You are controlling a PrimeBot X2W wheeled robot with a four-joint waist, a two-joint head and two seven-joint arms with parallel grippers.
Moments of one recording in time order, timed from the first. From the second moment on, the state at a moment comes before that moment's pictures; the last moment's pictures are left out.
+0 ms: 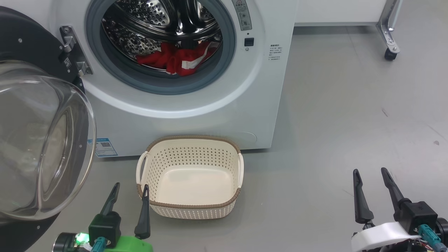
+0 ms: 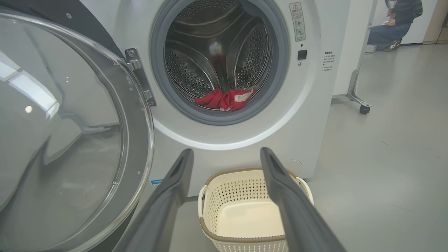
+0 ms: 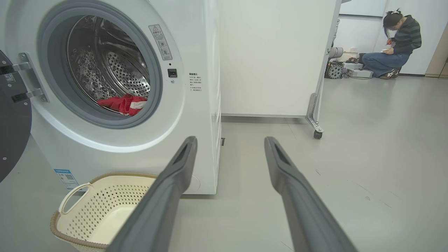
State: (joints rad) left arm 0.06 0.05 -0.20 0.12 -0.19 0.08 -0.18; right arm 0.13 -0.09 0.07 0.08 0.22 -0.02 -0.26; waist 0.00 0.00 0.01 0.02
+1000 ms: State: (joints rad) left arm 0.06 0.05 -0.24 0.09 -0.18 0.09 -0.16; right arm 0.14 -0.08 0.07 0.07 0.22 -0.02 -0.26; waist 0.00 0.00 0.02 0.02
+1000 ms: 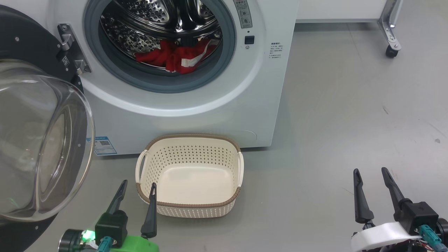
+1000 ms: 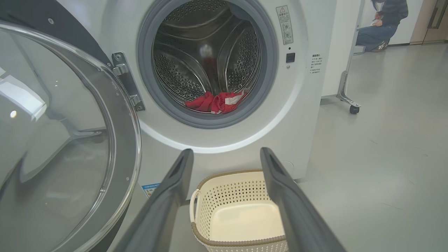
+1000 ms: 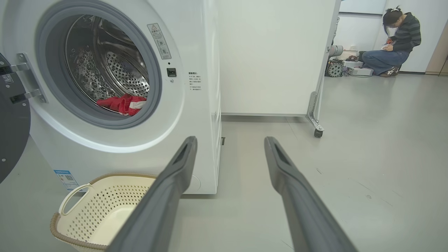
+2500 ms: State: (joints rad) left arm 0.06 0.05 -0.23 0.08 -0.17 0.10 -0.16; right arm 0.14 -0.08 0.06 0.07 0.22 -0.02 -0.26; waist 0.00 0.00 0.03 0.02
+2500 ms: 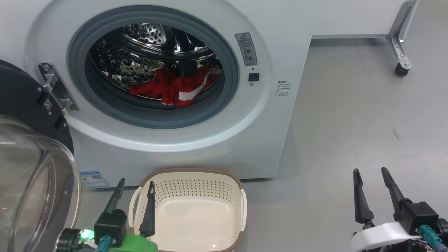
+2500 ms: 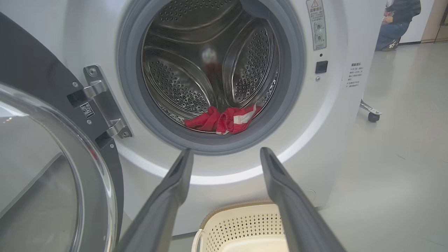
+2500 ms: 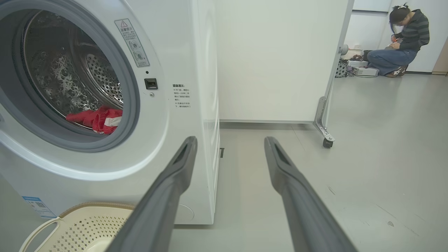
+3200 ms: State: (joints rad) left arm 0.06 0.05 -0.23 0.08 -0.17 0.10 -0.16; right arm 0.14 -0.08 0.06 0.07 0.22 -0.02 -0.26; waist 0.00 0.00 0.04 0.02
